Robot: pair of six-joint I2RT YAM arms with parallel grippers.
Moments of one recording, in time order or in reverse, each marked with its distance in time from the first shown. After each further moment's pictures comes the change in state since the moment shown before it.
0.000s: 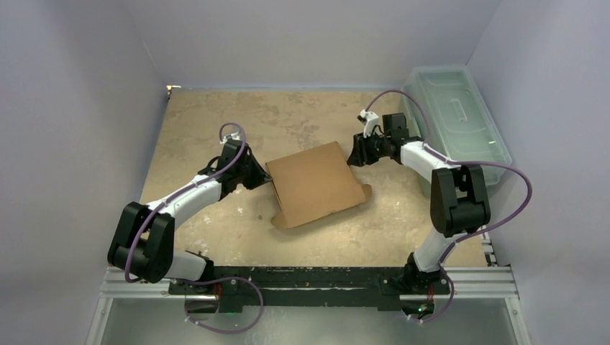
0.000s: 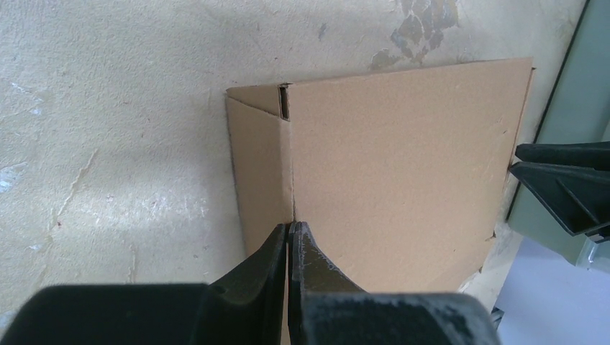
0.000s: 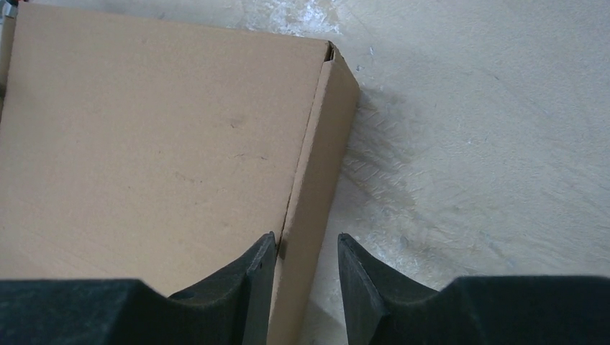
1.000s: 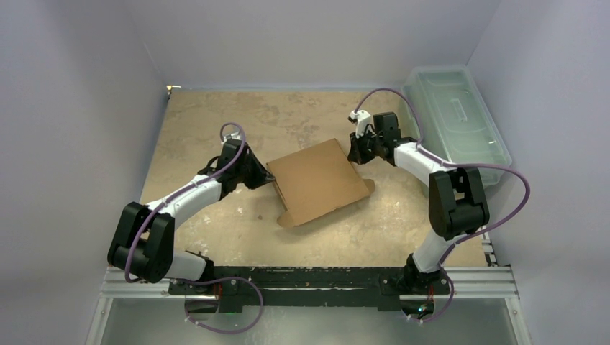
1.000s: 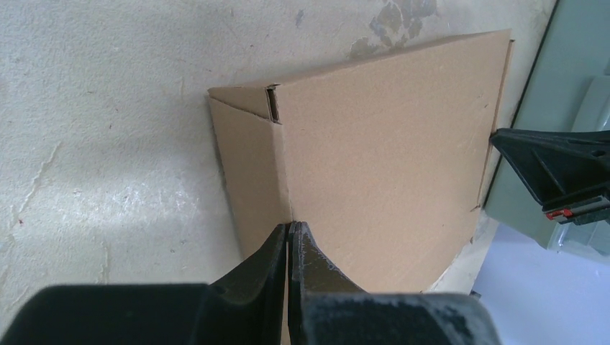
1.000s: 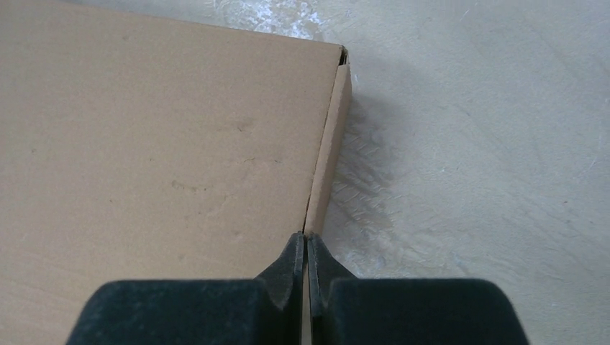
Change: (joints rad) left arm 0.000 0.000 0.000 0.017 0.051 -0.029; right arm 0.072 -0.010 0.001 0.039 0.151 -0.070
